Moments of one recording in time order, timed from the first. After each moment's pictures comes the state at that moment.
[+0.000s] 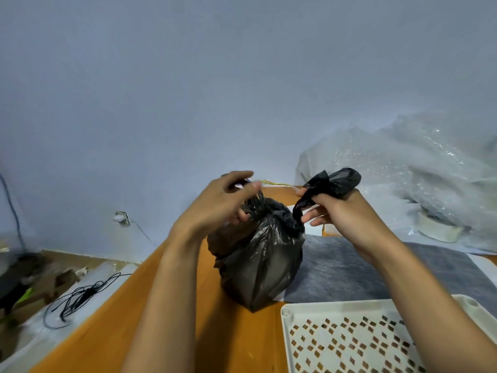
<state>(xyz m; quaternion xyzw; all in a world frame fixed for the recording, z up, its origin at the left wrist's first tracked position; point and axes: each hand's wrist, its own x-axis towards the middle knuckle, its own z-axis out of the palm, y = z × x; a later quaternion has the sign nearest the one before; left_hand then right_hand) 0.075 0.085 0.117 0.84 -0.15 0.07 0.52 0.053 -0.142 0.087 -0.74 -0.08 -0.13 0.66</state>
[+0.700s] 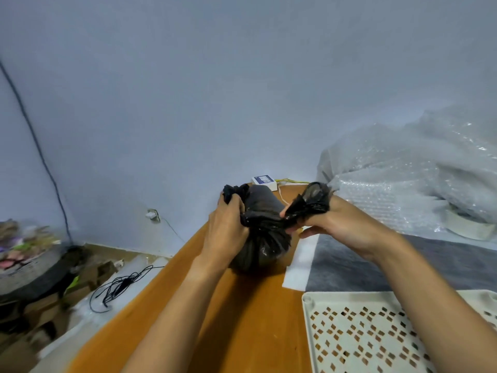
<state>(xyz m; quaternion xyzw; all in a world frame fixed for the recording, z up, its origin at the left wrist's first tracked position) 0.072 0.110 0.059 0.92 -0.07 0.32 0.23 0.031 -0.115 0.093 -0.77 -0.21 0.03 0.60</state>
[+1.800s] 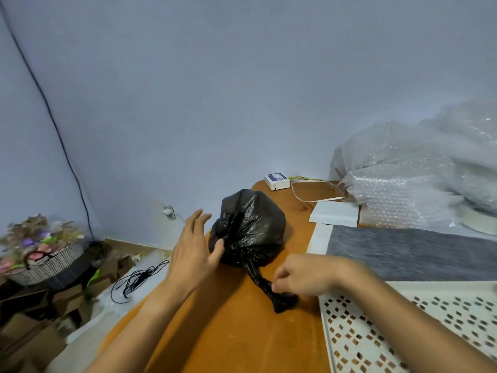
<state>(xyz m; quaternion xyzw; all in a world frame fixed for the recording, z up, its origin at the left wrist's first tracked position) 0.029 0.220 0.002 0.92 -0.06 0.33 0.18 0.011 -0.045 0.044 -0.92 -0.28 0.21 0.18</state>
